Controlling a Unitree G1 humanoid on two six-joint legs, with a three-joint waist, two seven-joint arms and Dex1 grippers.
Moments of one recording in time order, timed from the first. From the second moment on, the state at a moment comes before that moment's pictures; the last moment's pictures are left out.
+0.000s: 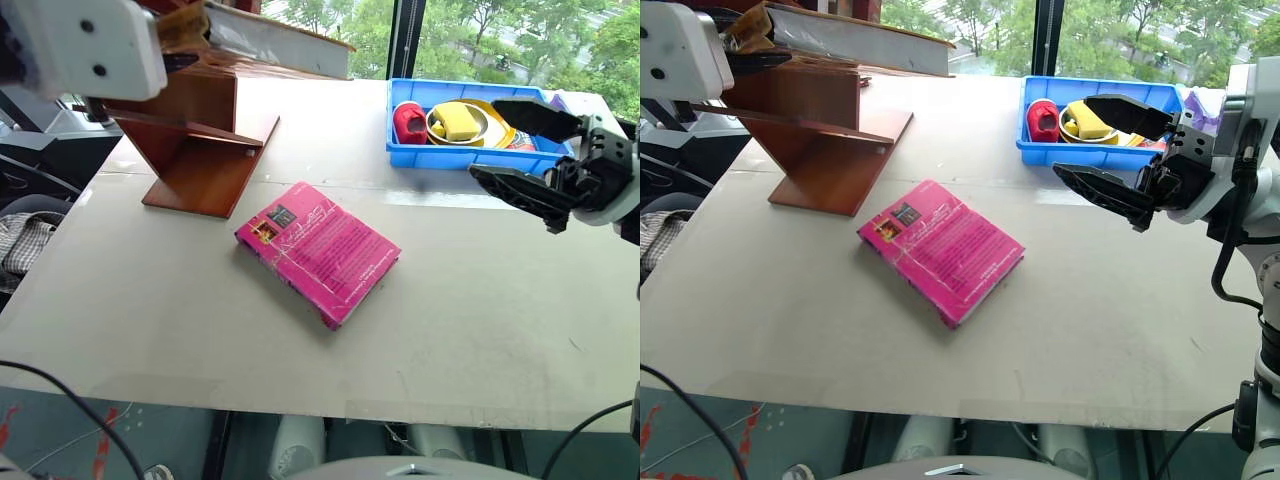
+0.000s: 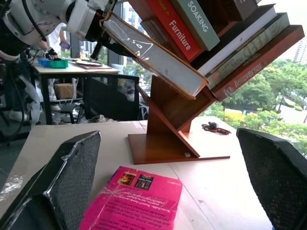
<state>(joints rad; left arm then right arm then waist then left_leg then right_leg) -1.09 1.41 -0.16 0.04 -0.06 -0.15 -1.13 -0.53 -0.76 -0.30 -0.42 1.00 0.60 0.85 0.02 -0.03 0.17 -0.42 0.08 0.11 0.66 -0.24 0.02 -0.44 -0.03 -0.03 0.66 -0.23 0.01</state>
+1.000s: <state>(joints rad) -1.04 1.31 0.02 0.49 -0.03 -0.14 -1.38 -0.47 -0.78 -0.32 -0.51 1.01 0.58 0.80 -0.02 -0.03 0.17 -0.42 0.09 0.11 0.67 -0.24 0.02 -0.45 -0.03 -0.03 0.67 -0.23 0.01</state>
